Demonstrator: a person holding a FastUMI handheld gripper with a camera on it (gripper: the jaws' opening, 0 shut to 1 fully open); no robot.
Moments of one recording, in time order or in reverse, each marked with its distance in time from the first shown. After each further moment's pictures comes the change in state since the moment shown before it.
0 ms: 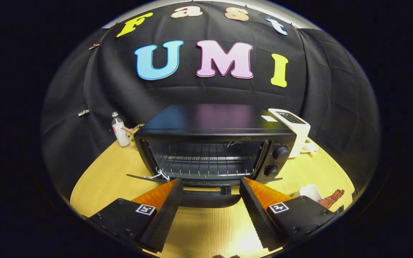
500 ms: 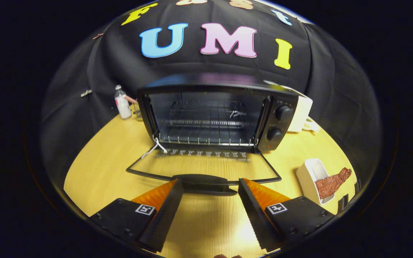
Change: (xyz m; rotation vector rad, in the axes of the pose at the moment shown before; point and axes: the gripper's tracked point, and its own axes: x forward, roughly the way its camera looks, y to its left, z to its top) arm -0.011 -0.003 -0.087 -0.045 0.193 0.020
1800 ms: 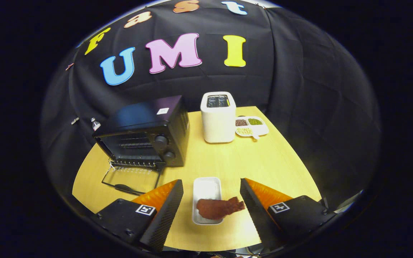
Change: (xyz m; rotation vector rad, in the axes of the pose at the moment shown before) arm -0.082 -0.291 0.061 0.159 0.010 -0.005
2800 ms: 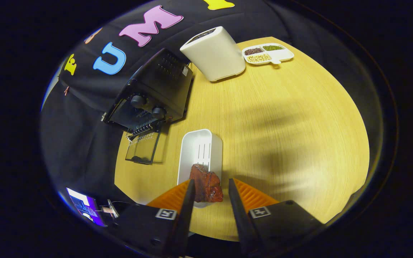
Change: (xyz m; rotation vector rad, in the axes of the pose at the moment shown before) arm 0.058 -0.028 -0.090 0.239 0.459 0.394
